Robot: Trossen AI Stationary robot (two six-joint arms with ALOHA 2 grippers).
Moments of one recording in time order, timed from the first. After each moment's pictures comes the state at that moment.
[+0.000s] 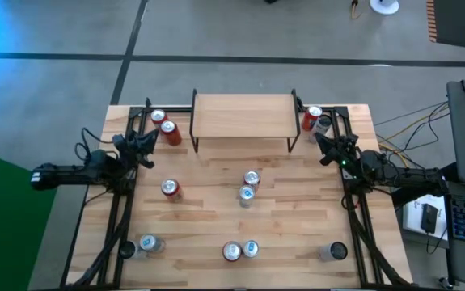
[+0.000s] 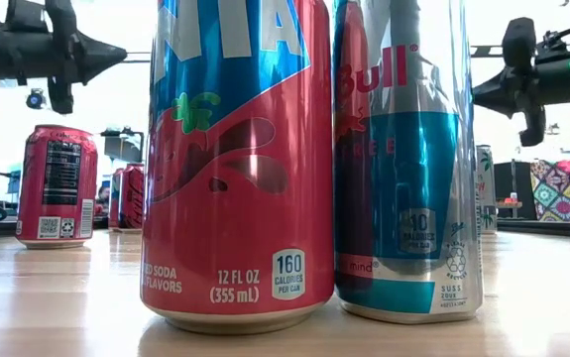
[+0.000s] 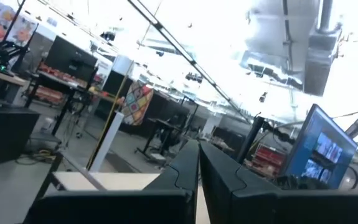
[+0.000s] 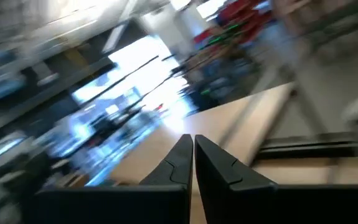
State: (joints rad) left arm 0.02 0.09 0.03 0.55 -0.64 -0.16; right arm -0.09 0.05 0.04 0.17 0.61 0.53
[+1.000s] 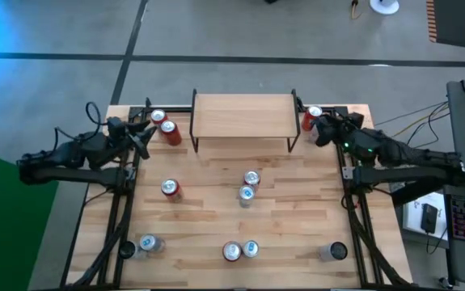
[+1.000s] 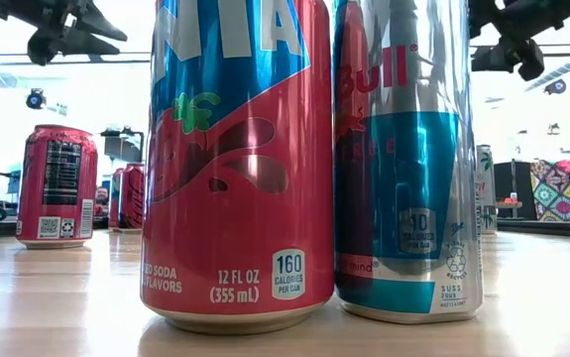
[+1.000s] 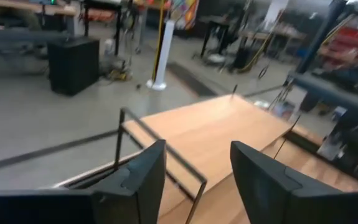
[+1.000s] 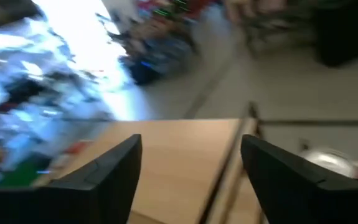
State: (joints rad) left arm 0.02 0.37 0.68 -0.53 -0.75 -0.38; right arm -0.12 0.67 0.67 -0.40 0.82 0.64
